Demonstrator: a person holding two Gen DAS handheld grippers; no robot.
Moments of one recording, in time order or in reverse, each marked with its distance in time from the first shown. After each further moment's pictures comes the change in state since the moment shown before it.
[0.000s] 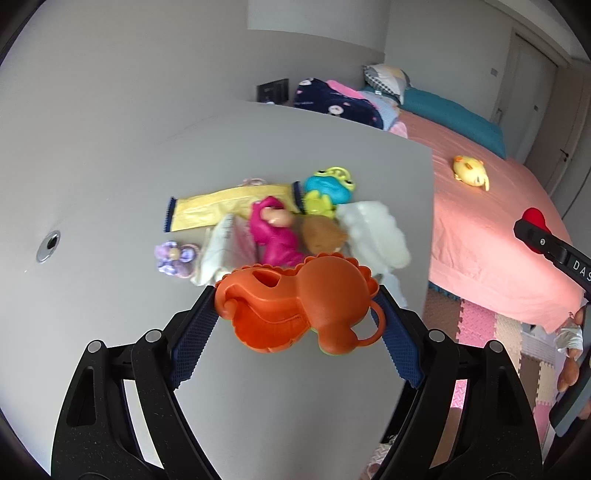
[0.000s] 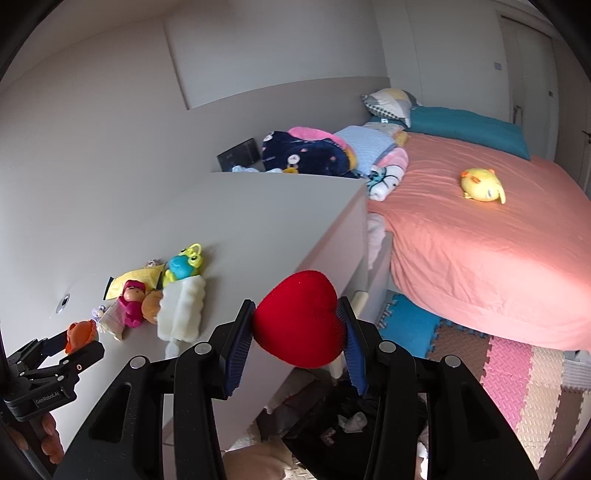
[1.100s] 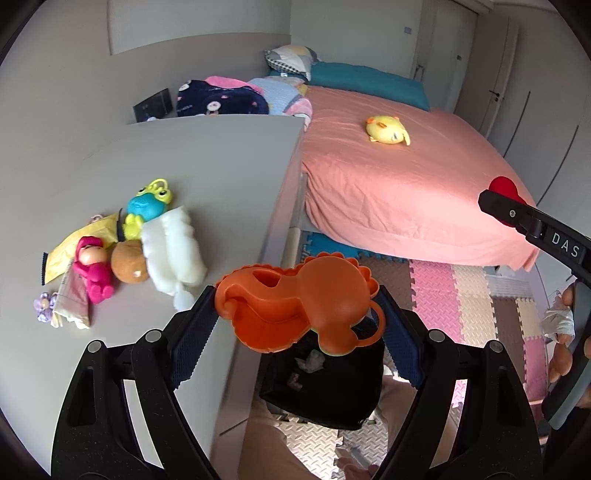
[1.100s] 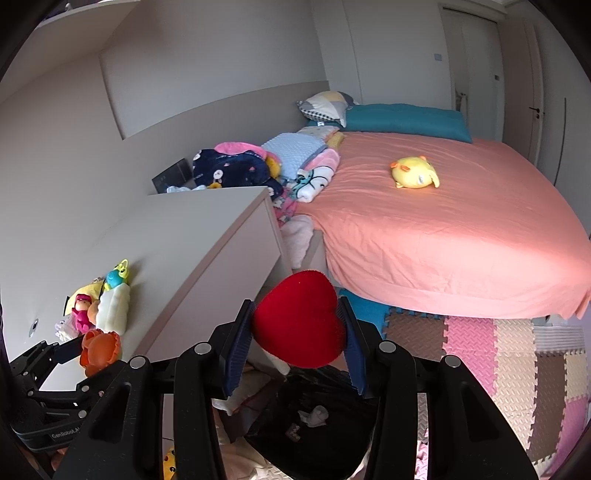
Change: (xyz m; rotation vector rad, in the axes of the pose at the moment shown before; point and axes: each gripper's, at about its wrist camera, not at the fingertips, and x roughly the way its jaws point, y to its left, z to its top) left arm 0.021 -0.140 0.002 0.252 0.042 -0.215; right arm -0.050 -0.094 -0.019 0.122 -0.031 -0.174
